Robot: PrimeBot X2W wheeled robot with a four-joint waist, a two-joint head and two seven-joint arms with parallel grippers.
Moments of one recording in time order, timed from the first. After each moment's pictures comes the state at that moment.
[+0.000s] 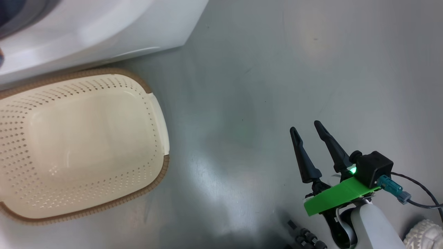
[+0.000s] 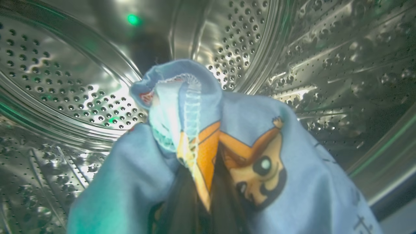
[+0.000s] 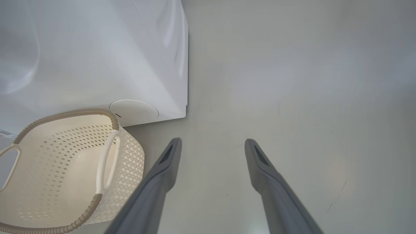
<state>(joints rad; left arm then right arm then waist) -1.29 0.47 -0.27 0.74 -0.43 -0.13 -0.24 -0.26 -0.05 0.15 0.20 0.29 0.12 -0.25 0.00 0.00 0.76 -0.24</state>
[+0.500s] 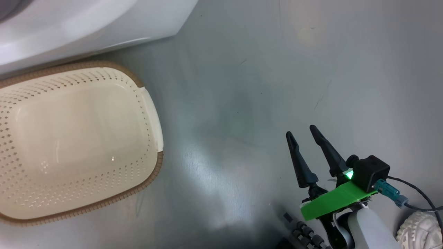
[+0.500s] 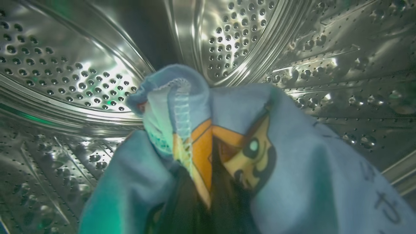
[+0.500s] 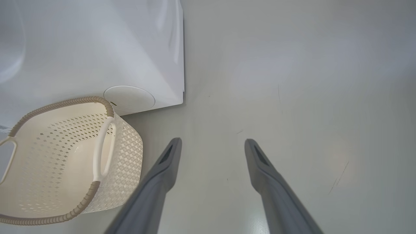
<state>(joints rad) -1.47 0.50 -0.37 0.89 -0.41 -0.13 -0.12 -0.25 -0.05 0.17 0.19 0.32 0.12 -0.25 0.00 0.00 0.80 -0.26</state>
